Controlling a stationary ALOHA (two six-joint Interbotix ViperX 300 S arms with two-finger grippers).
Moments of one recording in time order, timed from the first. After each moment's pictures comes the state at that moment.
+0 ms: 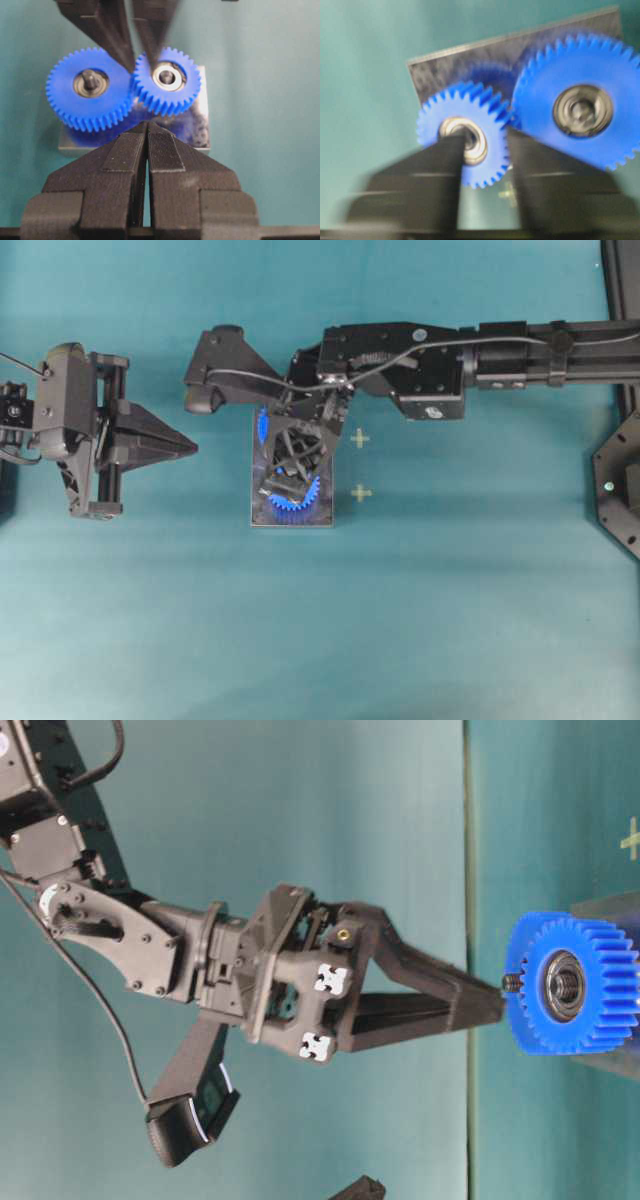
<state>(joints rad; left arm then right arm) 0.02 -0.51 1.01 0.01 -0.07 0.03 -0.10 0.31 -0.02 0.17 1.00 0.11</state>
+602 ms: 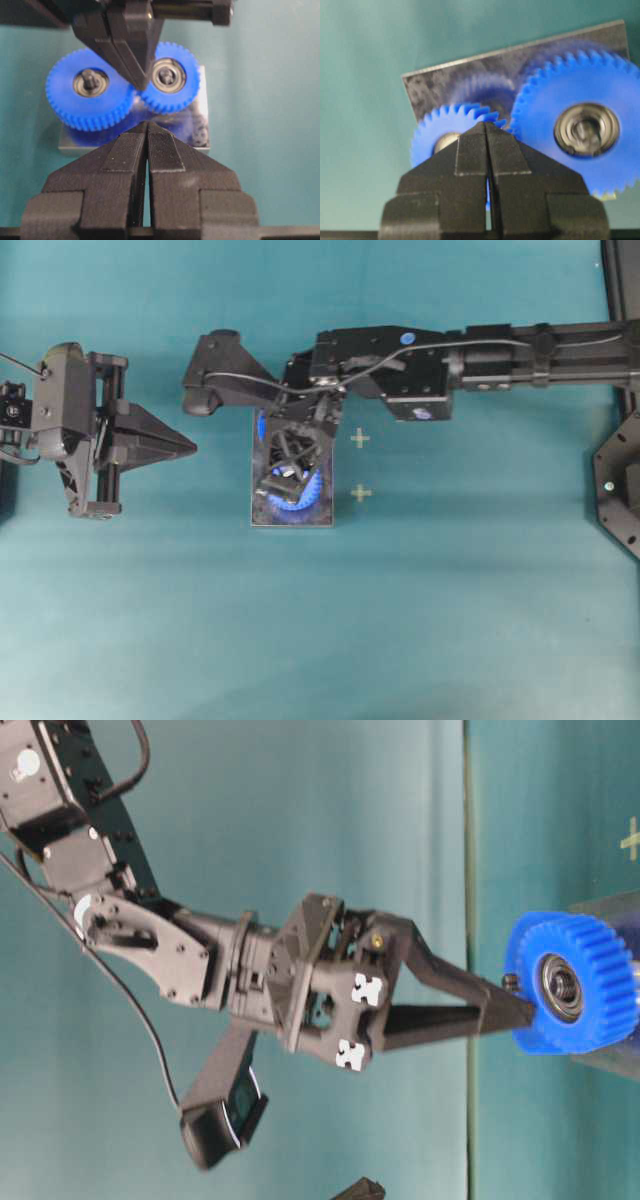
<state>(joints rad) 0.02 -0.51 1.01 0.01 -0.07 0.03 -0.11 0.33 0.01 0.17 0.99 0.09</state>
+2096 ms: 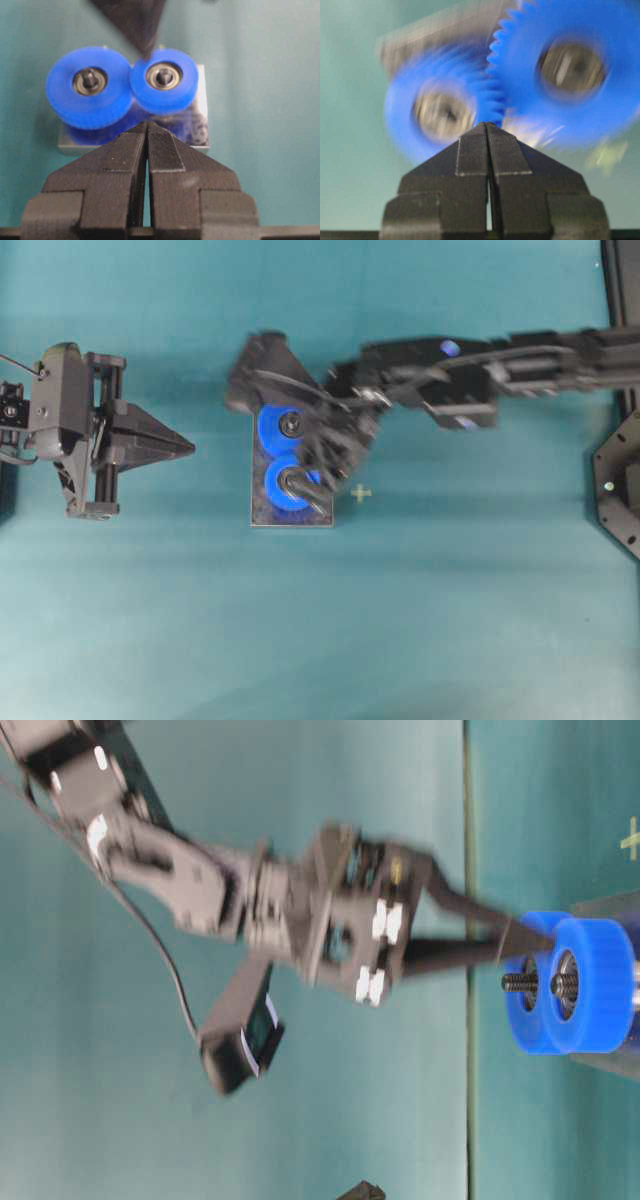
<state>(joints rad) 0.02 -0.52 1.02 0.01 -0.07 0.03 -0.06 0.20 0.22 0.18 0.90 0.23</state>
